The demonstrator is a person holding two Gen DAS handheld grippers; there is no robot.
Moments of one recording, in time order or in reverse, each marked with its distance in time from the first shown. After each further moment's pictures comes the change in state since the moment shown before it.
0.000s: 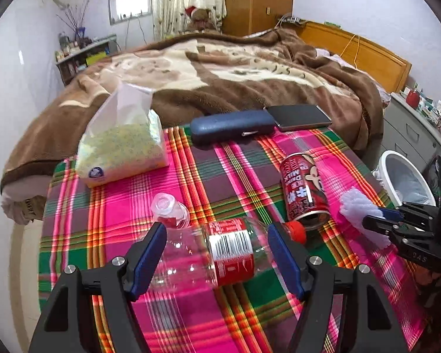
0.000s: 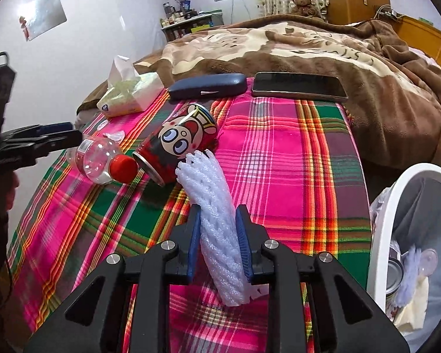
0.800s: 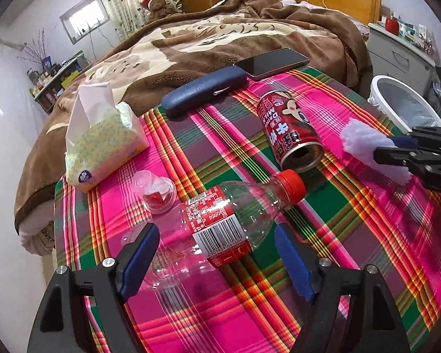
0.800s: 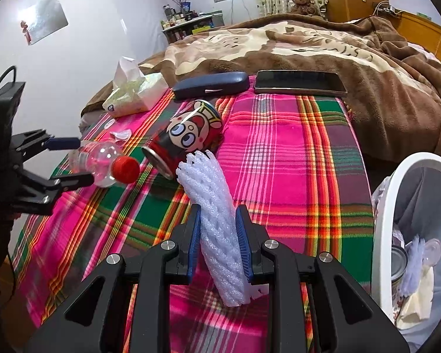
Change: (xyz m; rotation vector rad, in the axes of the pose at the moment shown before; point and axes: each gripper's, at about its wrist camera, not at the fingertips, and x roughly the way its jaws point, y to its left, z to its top) left arm 0.008 -0.038 -0.027 0.275 0.114 0.074; right arm -0.009 0.003 -0.011 0.018 -0.002 0.024
